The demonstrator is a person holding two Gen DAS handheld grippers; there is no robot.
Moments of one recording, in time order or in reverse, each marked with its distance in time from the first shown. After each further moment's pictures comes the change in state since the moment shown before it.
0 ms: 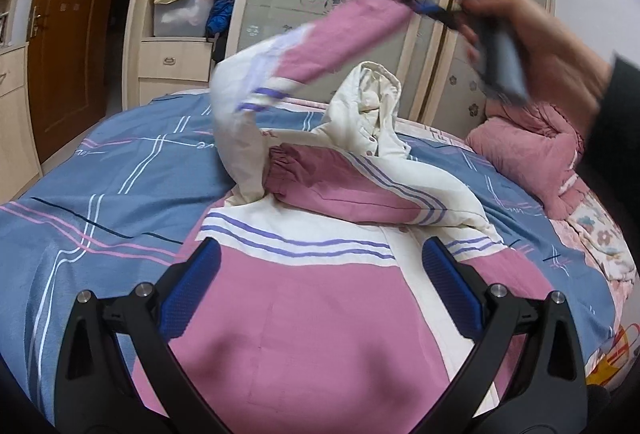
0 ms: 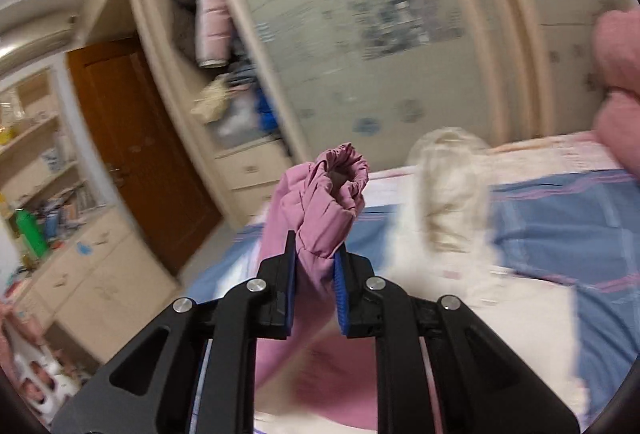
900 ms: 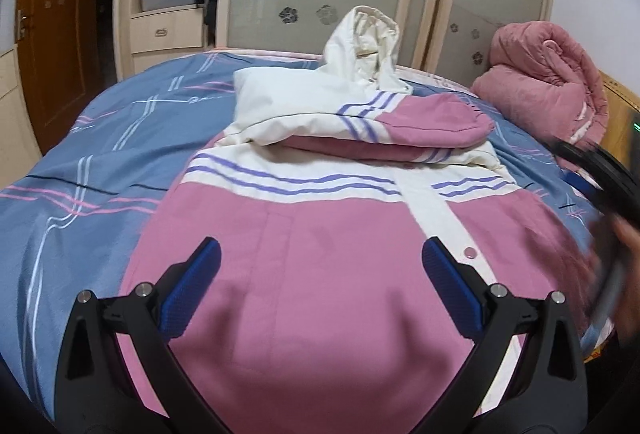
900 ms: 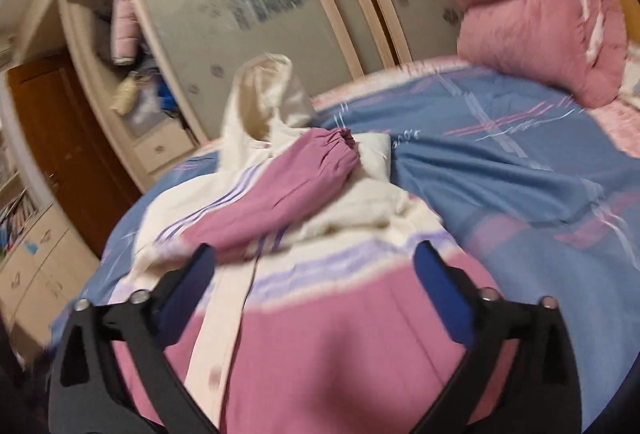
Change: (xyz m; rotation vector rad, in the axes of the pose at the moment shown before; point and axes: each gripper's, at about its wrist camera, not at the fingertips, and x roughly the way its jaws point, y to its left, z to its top) left arm 0.023 -0.008 -0.037 0.061 0.159 0.049; right arm -0.178 -0.167 -0.222 0.106 -0.031 -0.218
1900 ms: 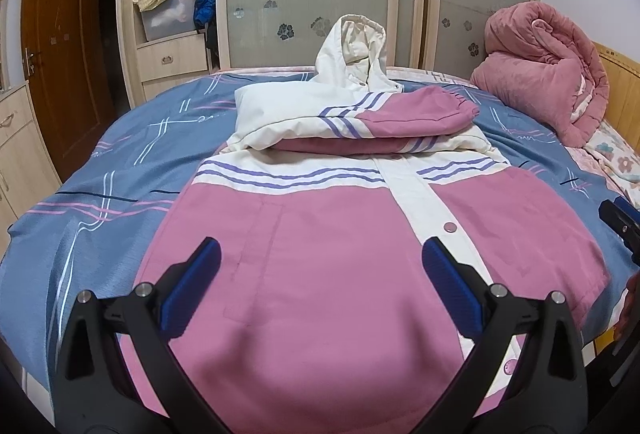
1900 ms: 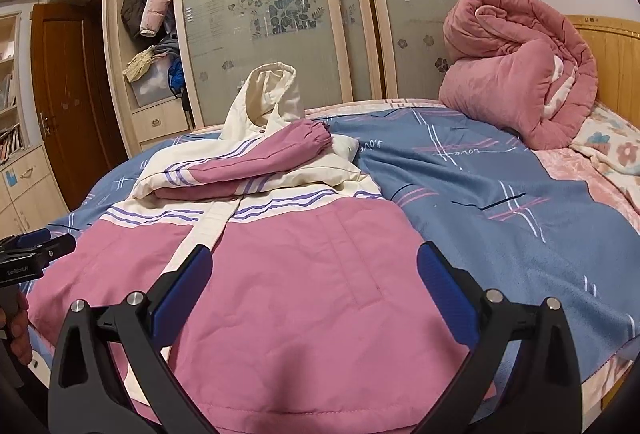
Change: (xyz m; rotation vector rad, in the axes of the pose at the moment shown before) left arm -0.041 -0.039 -0.021 0.099 -0.045 0.068; right arm -0.085 -0.004 -0.067 -0.186 -0.047 -0.109
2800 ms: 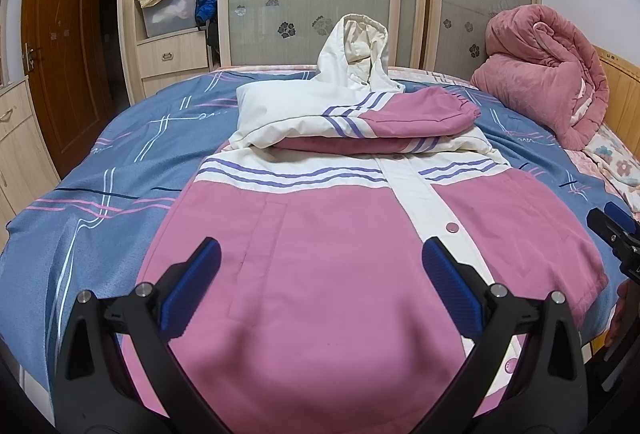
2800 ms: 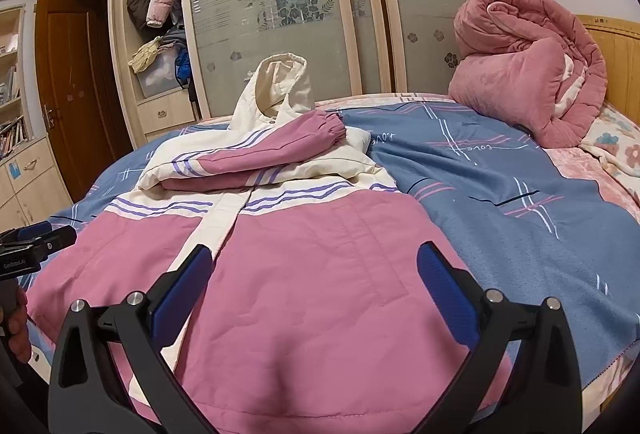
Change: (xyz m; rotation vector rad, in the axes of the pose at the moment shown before) left arm -0.001 0.004 0.000 -0.012 0.004 -0.006; right arm 0.008 0.016 -0.003 -0.021 0.022 0.016
